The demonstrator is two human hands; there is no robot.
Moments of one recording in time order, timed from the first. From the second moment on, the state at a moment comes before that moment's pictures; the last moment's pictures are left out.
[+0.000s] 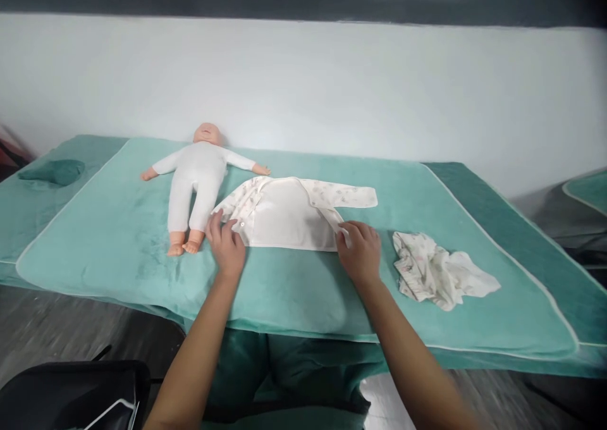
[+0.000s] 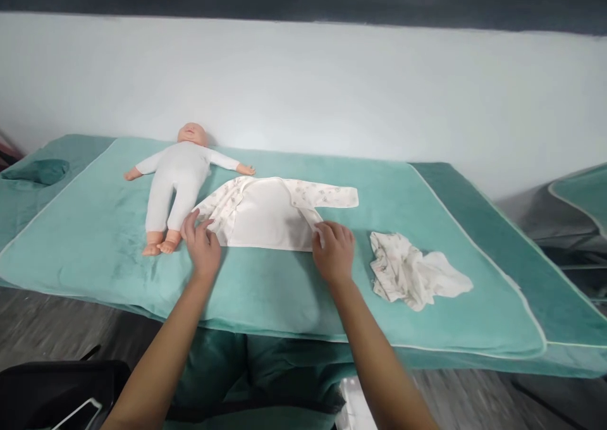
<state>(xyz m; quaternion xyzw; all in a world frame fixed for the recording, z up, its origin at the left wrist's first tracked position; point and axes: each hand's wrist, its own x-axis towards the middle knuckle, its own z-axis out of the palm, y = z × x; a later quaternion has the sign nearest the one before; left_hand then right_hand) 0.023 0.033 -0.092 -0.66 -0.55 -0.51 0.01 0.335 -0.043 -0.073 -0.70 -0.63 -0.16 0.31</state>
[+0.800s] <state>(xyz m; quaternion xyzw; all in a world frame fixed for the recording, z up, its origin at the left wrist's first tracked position) 0.037 0.039 -0.095 -0.73 -0.58 -0.36 0.00 0.388 0.070 -0.080 -0.78 -0.56 -0.02 0.29</state>
